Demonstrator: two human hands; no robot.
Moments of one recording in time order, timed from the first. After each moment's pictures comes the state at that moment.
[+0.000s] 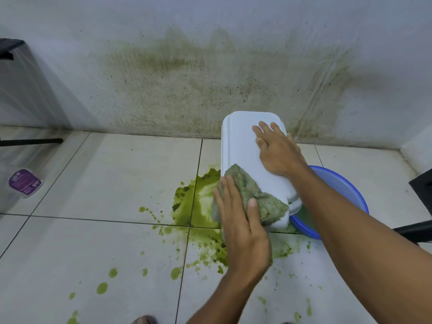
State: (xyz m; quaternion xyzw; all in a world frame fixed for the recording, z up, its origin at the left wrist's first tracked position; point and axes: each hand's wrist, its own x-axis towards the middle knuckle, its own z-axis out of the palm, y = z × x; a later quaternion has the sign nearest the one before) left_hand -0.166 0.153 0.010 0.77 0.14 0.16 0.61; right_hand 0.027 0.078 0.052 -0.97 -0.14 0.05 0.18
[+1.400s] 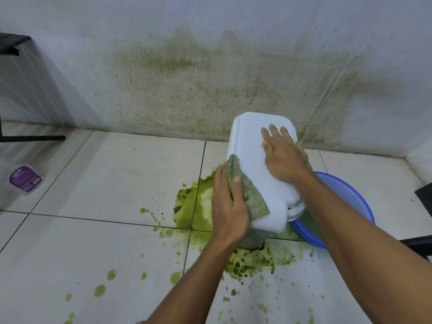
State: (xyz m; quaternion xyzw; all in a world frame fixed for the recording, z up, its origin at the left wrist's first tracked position) left_hand -0.110 0.204 0.000 0.75 0.15 0.12 0.64; right_hand 0.028 0.087 0.052 -0.98 -0.11 0.05 0.15
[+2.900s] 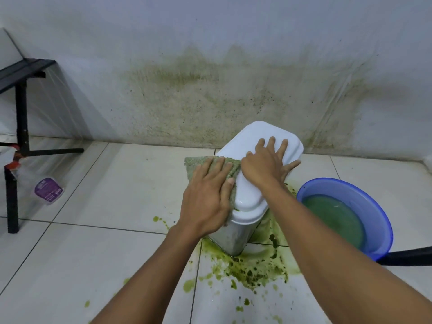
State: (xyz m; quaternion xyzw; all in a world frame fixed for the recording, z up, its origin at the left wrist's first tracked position) left_hand -0.105 0.285 0.037 0.95 -0.01 0.11 0.29; right_hand 0.016 0.163 0.043 -0.99 0.04 0.02 0.16
